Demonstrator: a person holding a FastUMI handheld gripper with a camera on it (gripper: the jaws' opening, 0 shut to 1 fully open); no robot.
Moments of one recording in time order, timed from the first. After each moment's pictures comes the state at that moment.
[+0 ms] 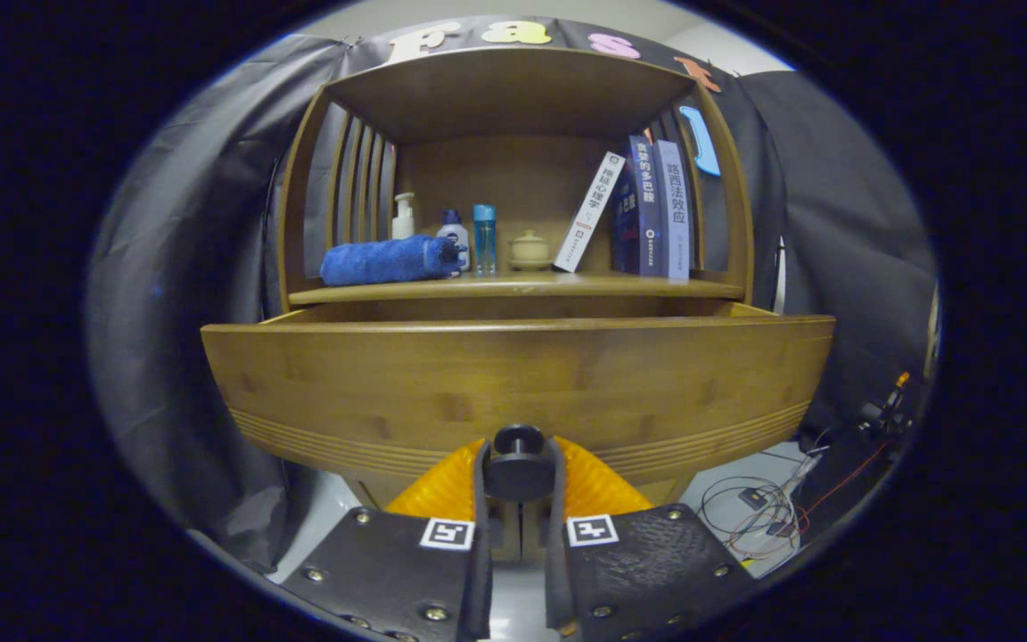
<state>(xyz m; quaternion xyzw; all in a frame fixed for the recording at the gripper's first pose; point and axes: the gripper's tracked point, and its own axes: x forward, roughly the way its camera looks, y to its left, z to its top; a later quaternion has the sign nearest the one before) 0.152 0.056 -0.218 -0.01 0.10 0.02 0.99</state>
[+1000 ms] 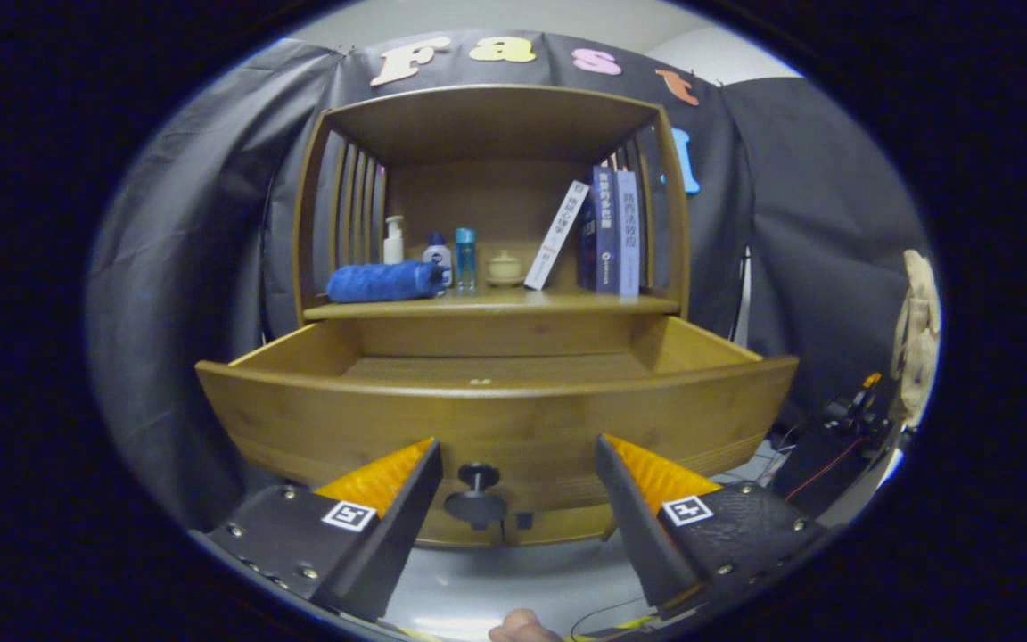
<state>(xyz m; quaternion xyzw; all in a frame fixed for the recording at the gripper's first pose) 0.092 0.026 -0.167 -0.02 0.08 -0.01 1.00</state>
